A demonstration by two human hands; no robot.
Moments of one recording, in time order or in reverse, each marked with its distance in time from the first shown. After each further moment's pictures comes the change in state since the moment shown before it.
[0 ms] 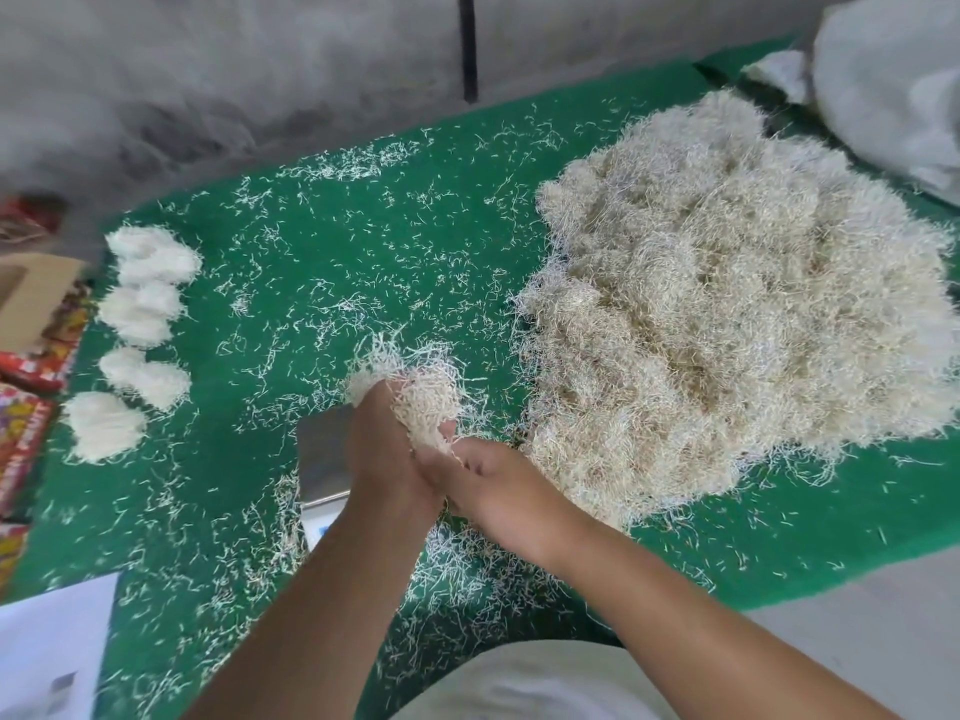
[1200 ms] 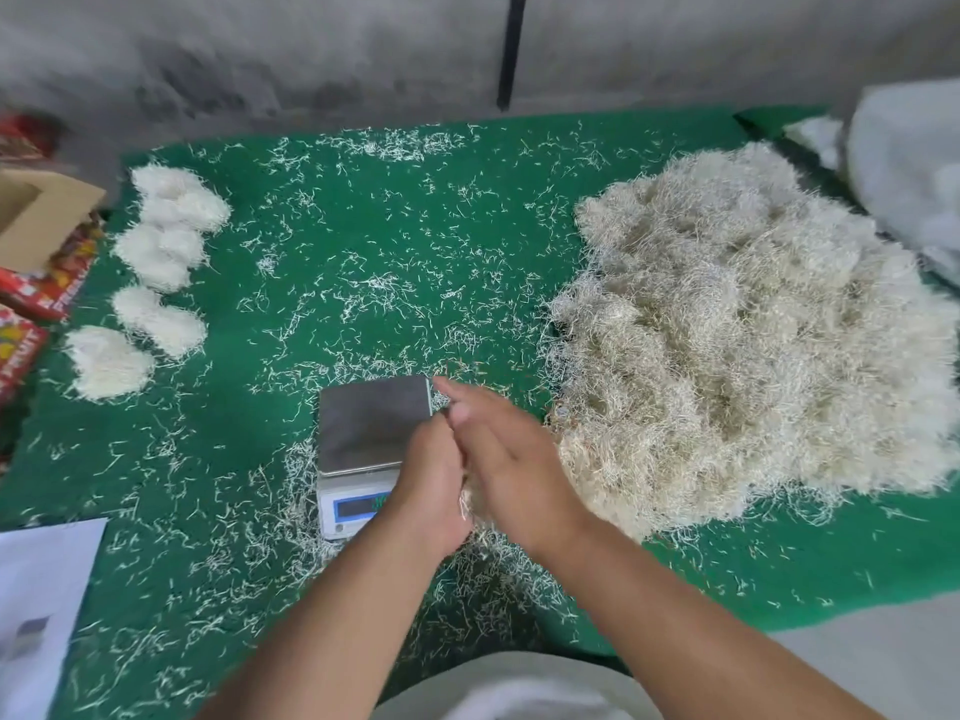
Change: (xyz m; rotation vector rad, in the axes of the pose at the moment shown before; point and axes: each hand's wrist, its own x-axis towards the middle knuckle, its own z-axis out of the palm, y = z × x) left_hand 0.016 -0.005 -0.062 0.233 -0.224 -0.133; right_hand 0.031 -0.013 0.054 -0.205 0.248 -0.317
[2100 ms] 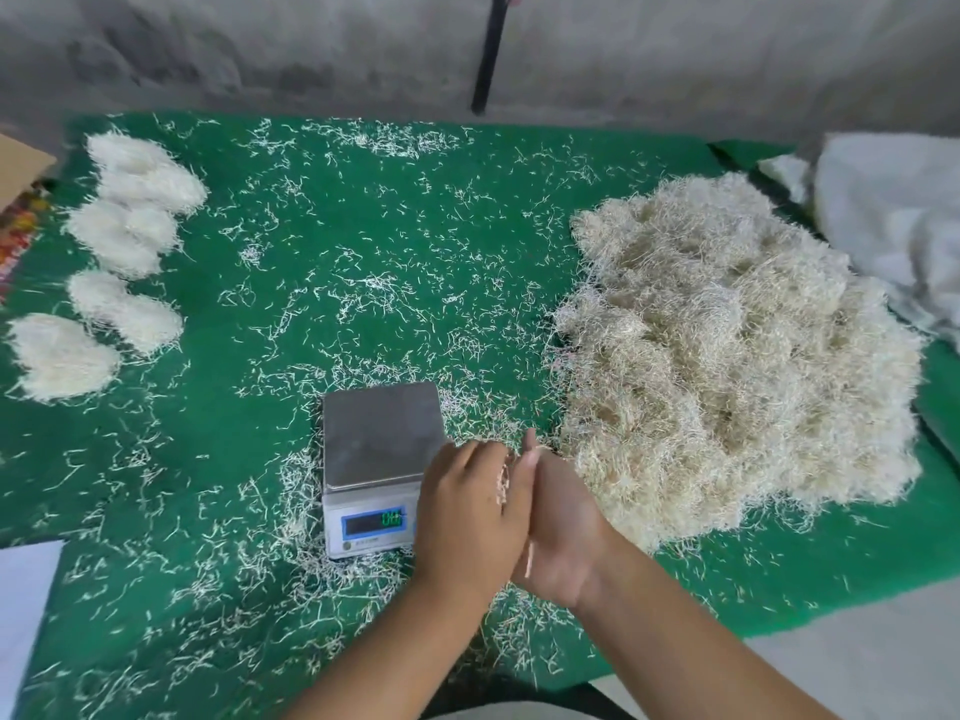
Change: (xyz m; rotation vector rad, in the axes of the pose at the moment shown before) left_hand 0.042 -0.039 -0.064 0.960 0.188 1.101; right_hand 0.005 0.006 0.060 1.225 0.018 0.829
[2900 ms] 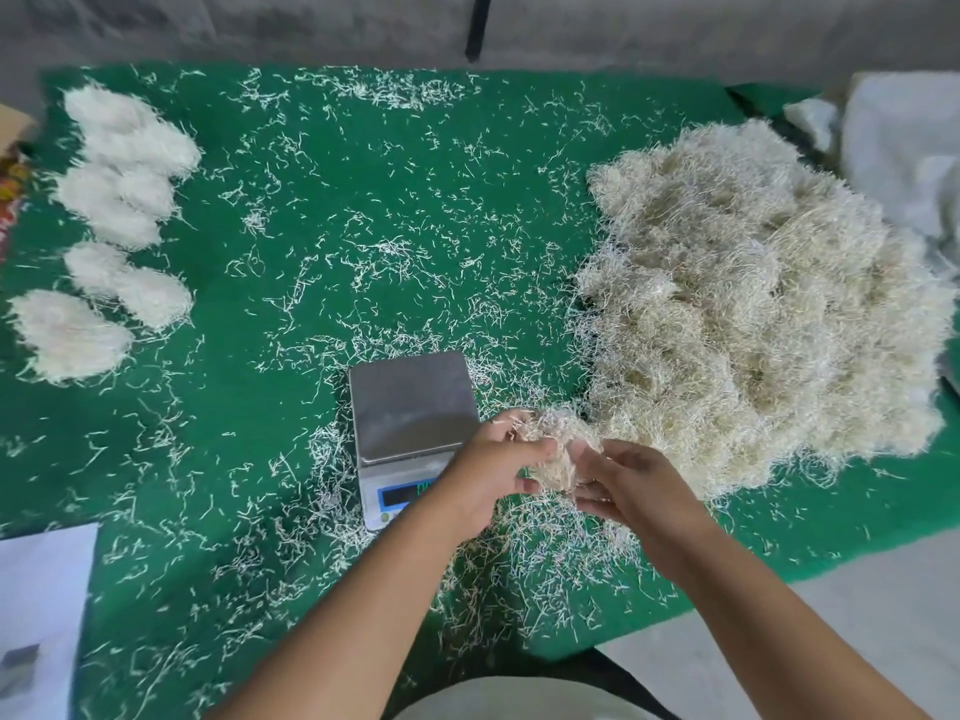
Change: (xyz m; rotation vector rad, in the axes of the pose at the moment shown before) left_hand 0.027 -0.068 0.013 -0.906 -0.692 -0.903; right_hand -0.001 -0.011 -0.055 -0.722 0.423 -0.266
